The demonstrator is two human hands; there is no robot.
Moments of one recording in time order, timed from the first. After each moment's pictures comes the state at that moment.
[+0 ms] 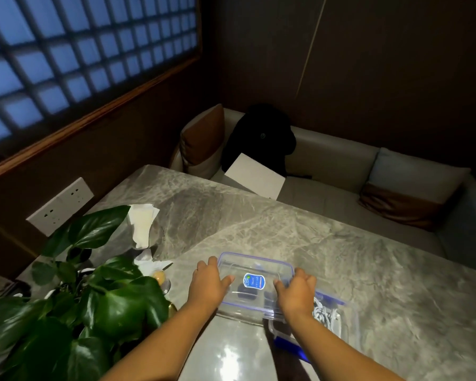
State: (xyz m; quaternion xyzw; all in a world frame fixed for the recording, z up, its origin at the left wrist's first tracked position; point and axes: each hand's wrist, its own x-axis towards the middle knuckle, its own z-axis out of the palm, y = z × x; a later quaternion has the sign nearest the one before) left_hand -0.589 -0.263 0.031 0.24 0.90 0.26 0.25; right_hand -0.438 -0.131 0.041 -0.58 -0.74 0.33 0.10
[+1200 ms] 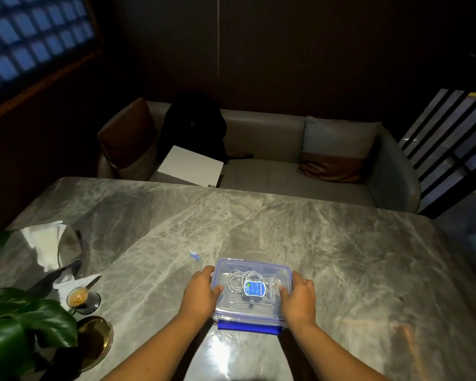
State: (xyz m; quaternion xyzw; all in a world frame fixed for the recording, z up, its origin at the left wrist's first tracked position) left_hand -0.469 -0.189 0.013 0.37 0.84 0.28 0.27; right_hand -0.268 -0.076 0.008 -0.63 -0.68 0.34 0.16
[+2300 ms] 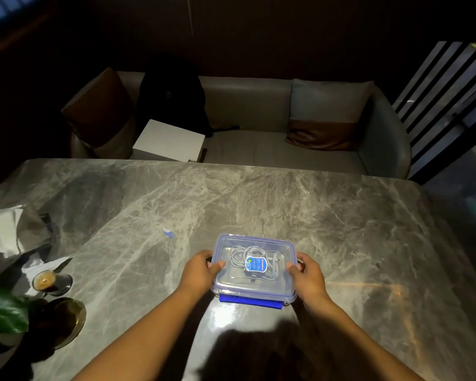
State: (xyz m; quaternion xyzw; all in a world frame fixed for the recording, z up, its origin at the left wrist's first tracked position) left_hand -0.412 -0.147 0.003 0.29 0.83 0.30 0.36; right_hand -0.181 -0.032 -0.002 -0.61 -0.55 0.53 0.22
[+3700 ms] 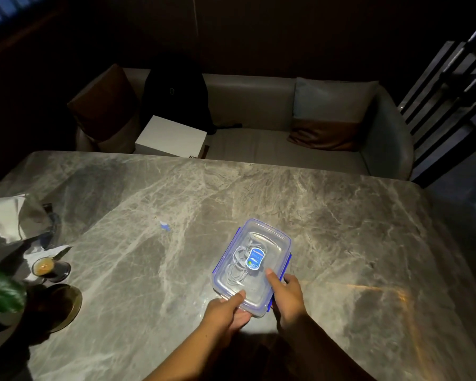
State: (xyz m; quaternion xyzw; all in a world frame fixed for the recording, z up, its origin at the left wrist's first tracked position) left_hand -0.292 -0.181 -0.003 -0.11 0.63 0.50 0.58; right_hand -0.185 -0.076 -0.030 -0.62 -0.30 0.68 0.24
